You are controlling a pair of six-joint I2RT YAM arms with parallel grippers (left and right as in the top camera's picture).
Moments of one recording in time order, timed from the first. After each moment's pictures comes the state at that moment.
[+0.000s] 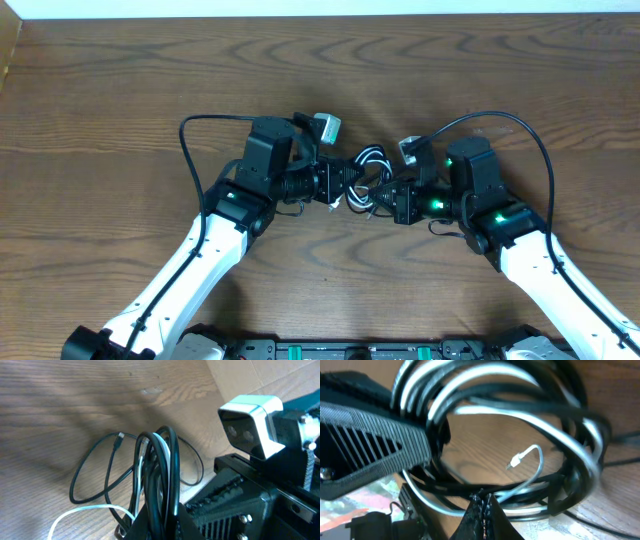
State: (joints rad) left arm -0.43 1.33 0.86 -0.16 0.68 -0.48; right arm 0.39 1.26 0.72 -0.21 -0.69 0.46
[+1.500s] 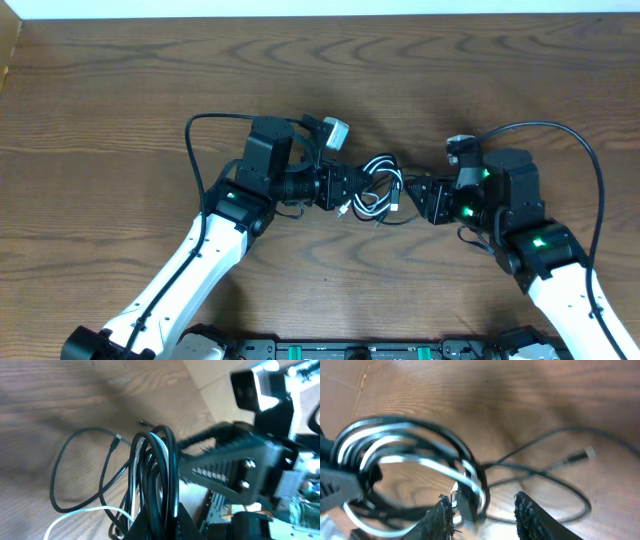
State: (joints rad) left arm -0.43 1.33 0.86 -0.15 0.83 -0.44; right arm 0.30 1.05 0.72 -0.40 -0.42 0.43
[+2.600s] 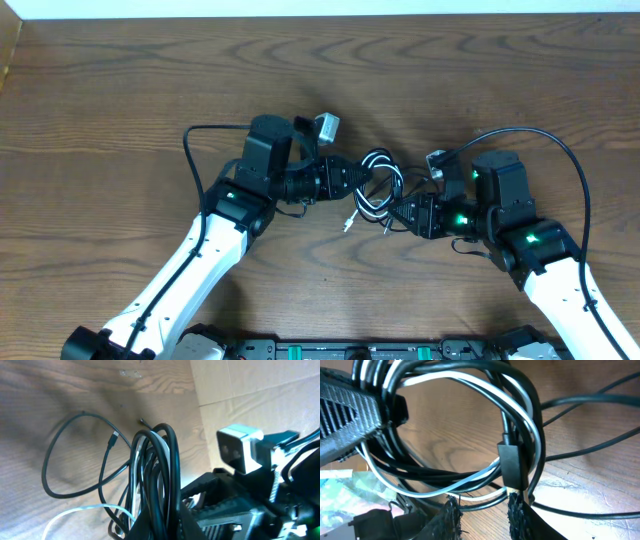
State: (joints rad) left arm -0.43 1.33 0.86 -0.13 0.81 -0.77; right arm 0.32 1.08 0.72 -0.50 -0.65 0.48
